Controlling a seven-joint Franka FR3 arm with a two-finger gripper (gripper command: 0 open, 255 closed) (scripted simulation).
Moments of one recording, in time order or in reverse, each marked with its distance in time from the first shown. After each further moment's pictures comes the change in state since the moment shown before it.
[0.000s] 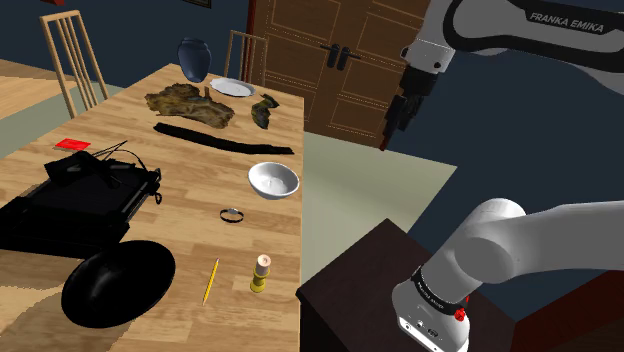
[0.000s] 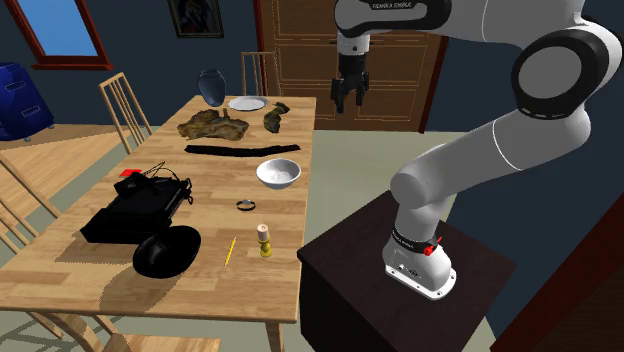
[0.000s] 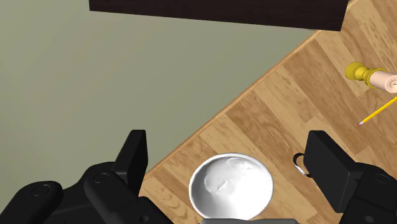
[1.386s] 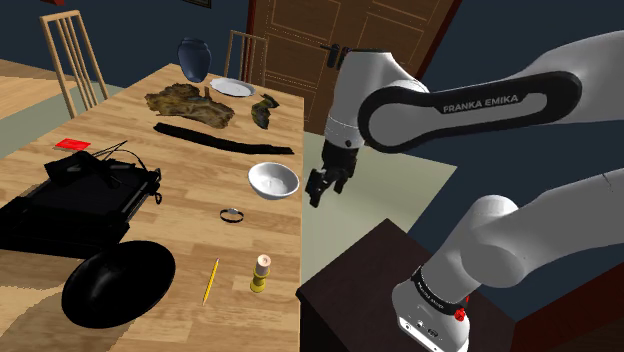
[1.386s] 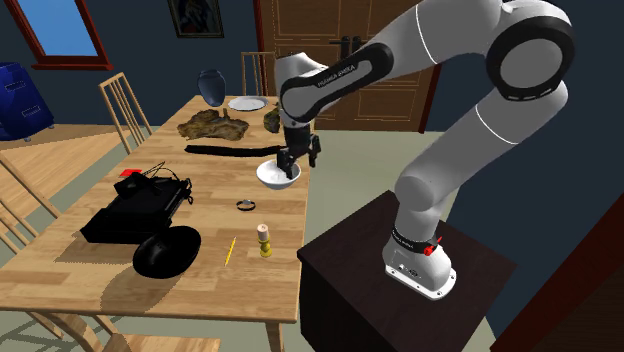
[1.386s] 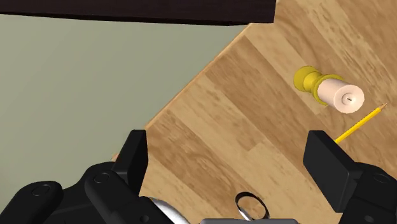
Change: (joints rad) arm 0.151 0.238 0.356 -0.223 0.214 0.438 0.398
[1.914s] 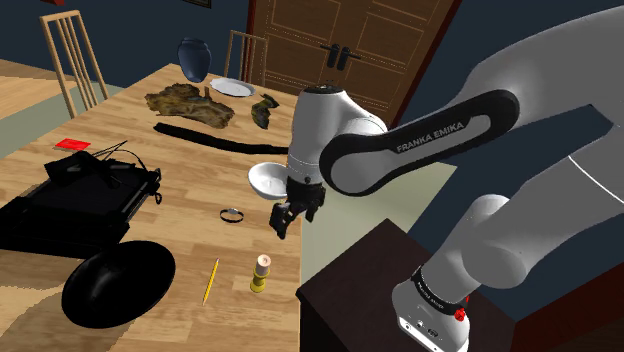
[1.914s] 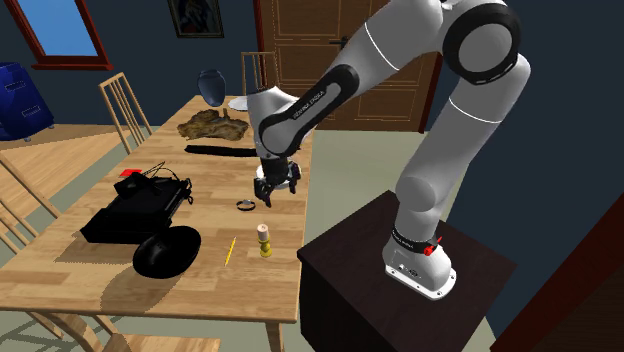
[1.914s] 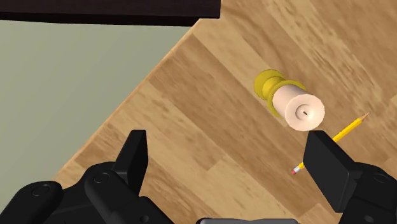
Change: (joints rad) arm 0.031 0.268 0.153 0.052 -0.003 0.207 0.196
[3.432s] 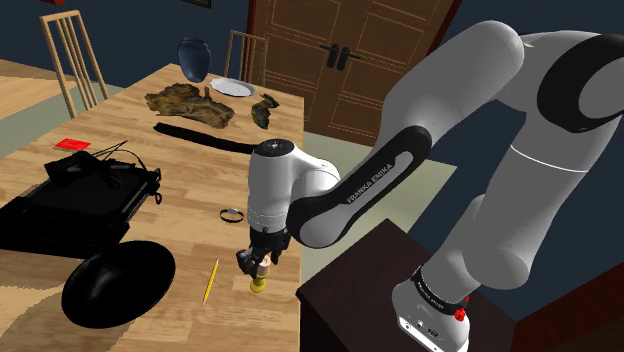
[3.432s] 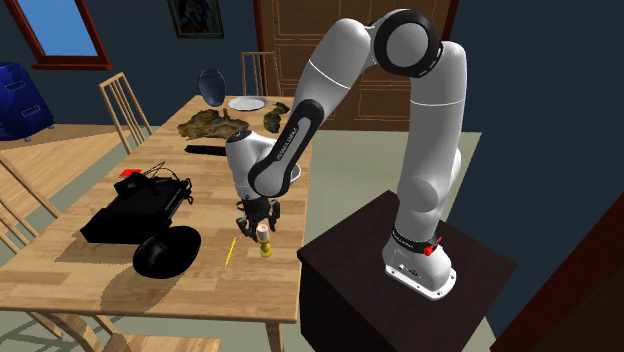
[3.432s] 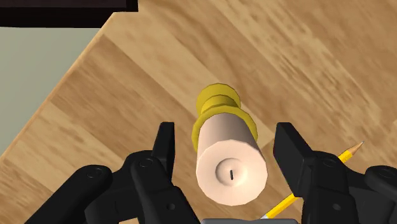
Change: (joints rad) arm 0.046 0.412 0.067 0.111 -0.233 0.255 0.307
